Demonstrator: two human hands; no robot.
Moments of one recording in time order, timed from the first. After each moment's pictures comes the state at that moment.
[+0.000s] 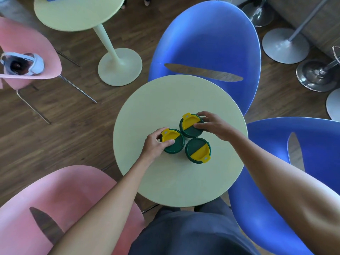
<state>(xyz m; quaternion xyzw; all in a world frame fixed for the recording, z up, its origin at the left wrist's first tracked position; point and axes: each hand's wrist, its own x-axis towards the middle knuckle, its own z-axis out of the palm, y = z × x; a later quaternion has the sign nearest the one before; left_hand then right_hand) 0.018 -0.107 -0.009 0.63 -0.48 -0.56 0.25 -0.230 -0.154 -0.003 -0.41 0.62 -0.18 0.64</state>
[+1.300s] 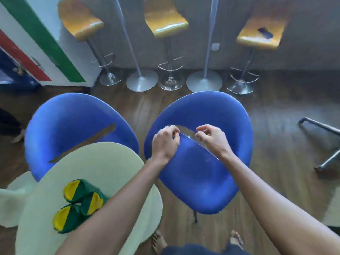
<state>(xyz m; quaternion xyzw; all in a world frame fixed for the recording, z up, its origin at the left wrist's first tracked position) -0.378 0.058 0.101 0.27 -0.91 -0.28 0.13 -0.473 0.206 0.102 -0.16 0.83 -0.48 0.22</state>
